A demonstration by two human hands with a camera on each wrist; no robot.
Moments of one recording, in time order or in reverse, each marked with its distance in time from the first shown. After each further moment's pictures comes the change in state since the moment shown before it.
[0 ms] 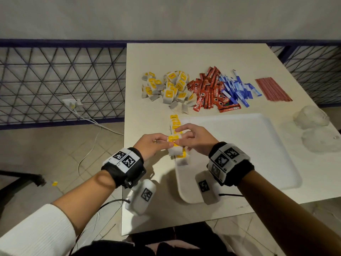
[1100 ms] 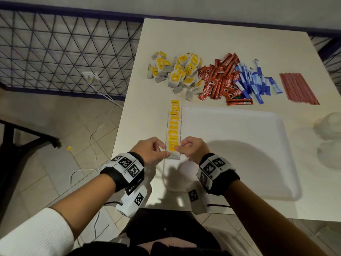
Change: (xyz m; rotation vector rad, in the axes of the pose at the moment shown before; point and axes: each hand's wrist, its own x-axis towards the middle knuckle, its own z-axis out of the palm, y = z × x) left_hand -0.011 -0.045 0.047 0.382 0.135 -0.127; right_hand 0.003 0.080 -0.003 -0.153 0.030 0.154
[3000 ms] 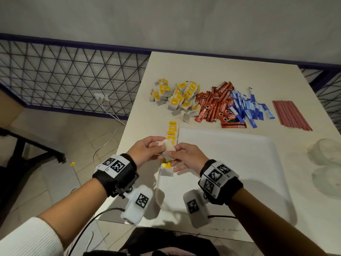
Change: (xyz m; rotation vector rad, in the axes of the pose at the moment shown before) left_hand -0.013 0.050 -0.020 -0.836 0.035 0.038; right_hand -0.029 -0.057 -0.032 0.278 -0.281 -0.004
